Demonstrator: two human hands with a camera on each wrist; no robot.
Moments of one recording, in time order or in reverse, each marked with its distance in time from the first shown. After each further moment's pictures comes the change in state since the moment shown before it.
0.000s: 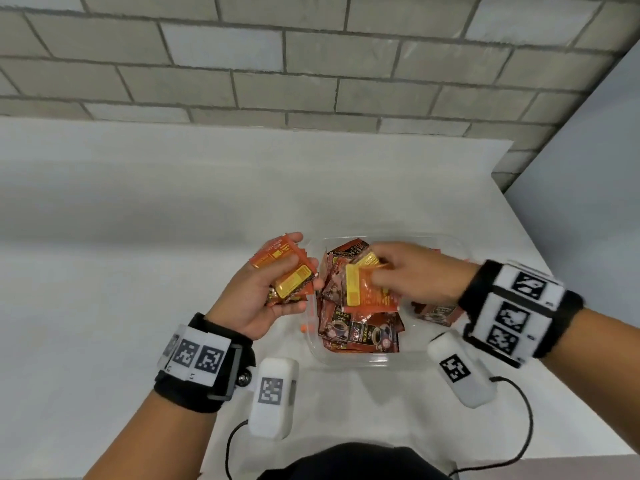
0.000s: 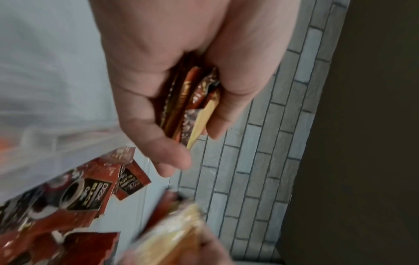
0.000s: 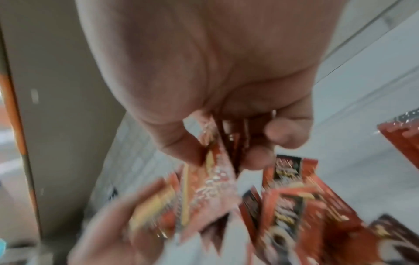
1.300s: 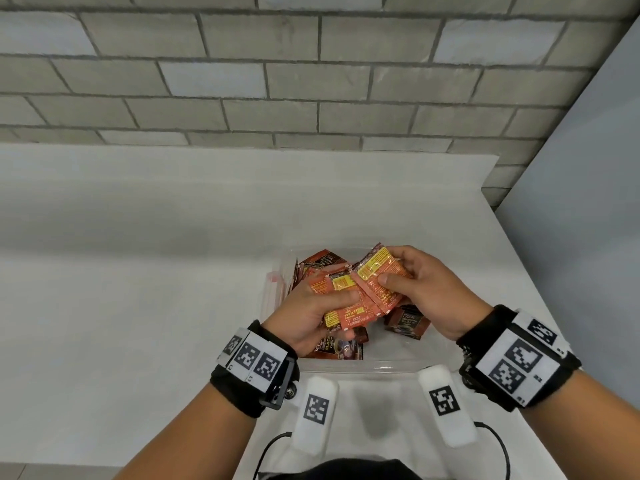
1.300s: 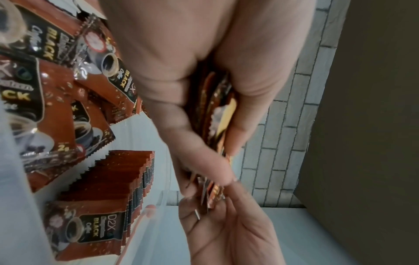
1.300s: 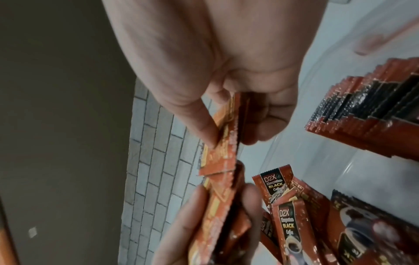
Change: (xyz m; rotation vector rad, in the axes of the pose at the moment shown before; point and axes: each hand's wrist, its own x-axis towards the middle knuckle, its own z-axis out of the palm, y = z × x) left_hand 0.017 -0.063 0.094 0.127 -0.070 -0.089; right_hand -0.031 0.080 -0.001 0.801 0.349 -0.092
